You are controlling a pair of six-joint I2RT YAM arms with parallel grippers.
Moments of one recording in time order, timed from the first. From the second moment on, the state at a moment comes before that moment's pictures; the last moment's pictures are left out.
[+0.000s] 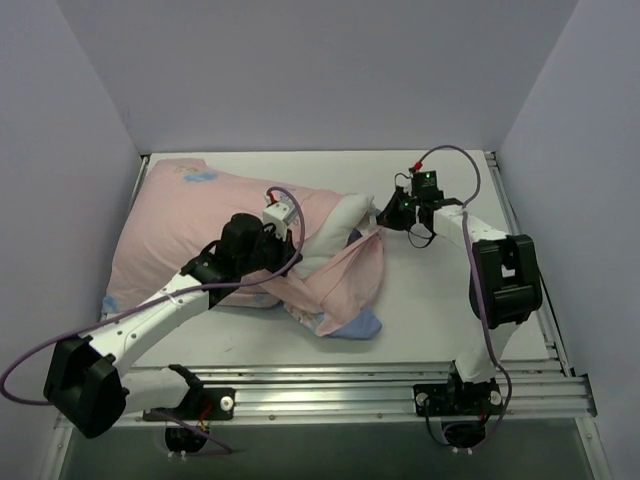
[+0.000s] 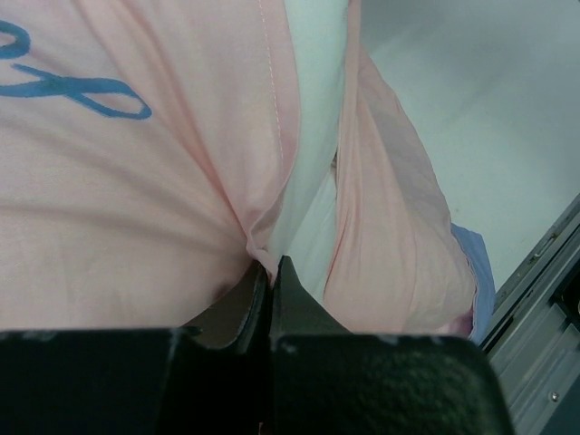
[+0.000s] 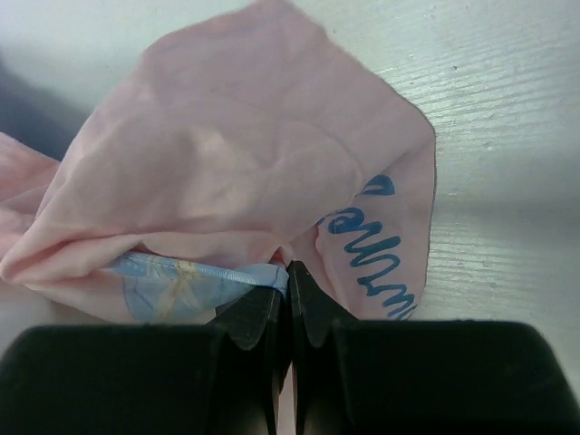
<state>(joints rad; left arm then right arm) -0.64 1.25 0.91 -0.17 0.17 -0.20 0.16 1.82 1.20 -0.19 -0.29 0.63</state>
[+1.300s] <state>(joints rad) -0.59 1.70 1.27 -0.05 0.12 -0.51 0.63 1.52 1.17 -0.37 0.16 0.69</state>
